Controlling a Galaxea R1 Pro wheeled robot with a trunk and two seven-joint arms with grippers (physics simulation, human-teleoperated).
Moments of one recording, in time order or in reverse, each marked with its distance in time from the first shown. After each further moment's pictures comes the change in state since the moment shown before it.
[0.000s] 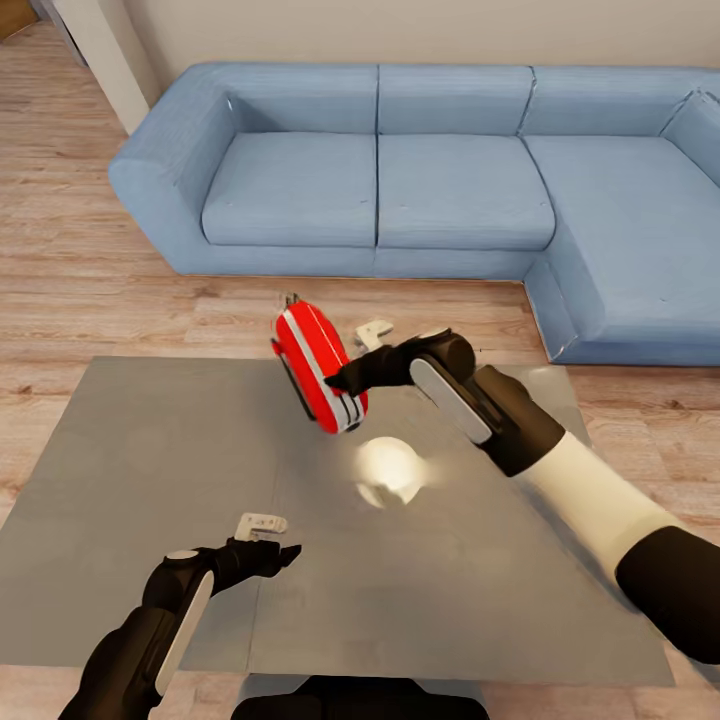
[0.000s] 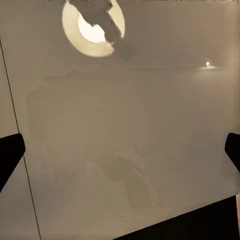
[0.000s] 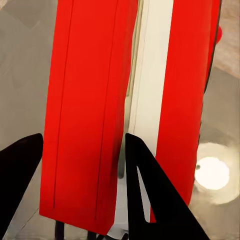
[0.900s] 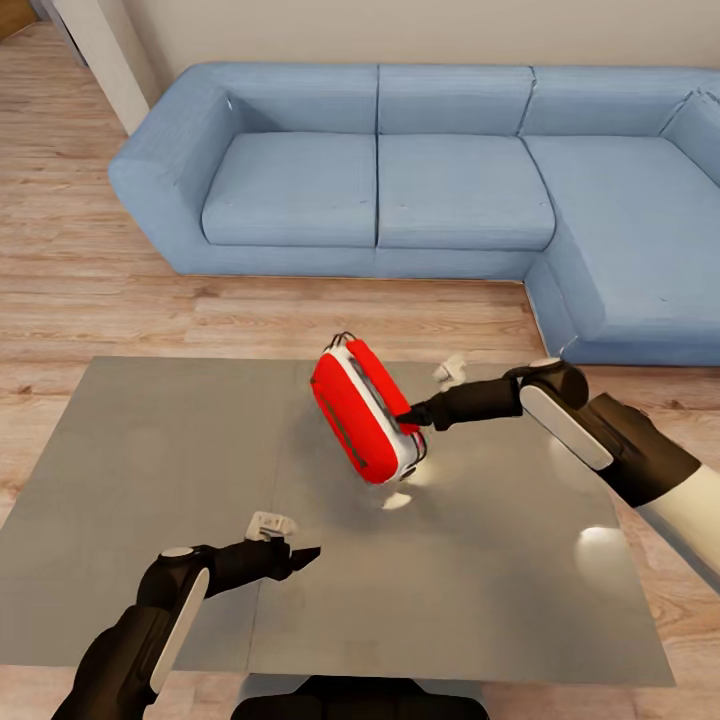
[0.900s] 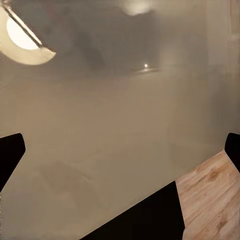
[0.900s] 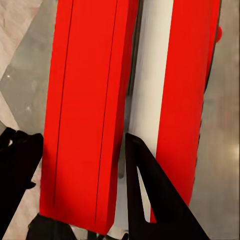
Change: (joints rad) left arm 0.000 0.010 0.008 -0.024 0.003 0.003 -0.280; right arm 0.100 -0.407 0.011 -0.102 -0.150 -0.067 0.438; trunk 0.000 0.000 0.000
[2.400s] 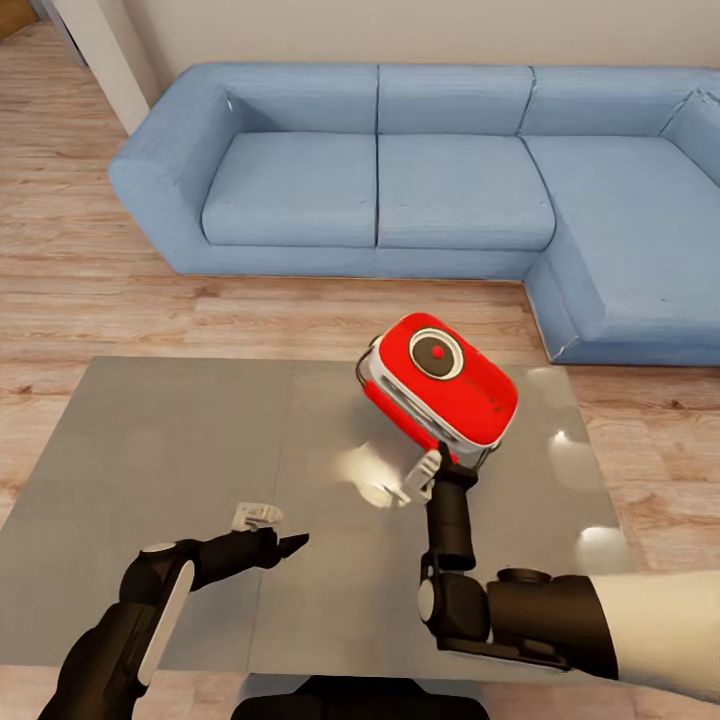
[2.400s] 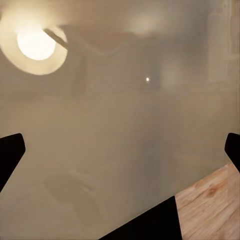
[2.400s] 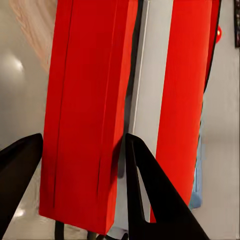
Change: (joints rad) left arm 0.000 -0.002 0.079 -0.038 0.006 0.022 -0.020; right arm 0.131 0.119 0.917 -0.179 0.204 -0.011 -1.961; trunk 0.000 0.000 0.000
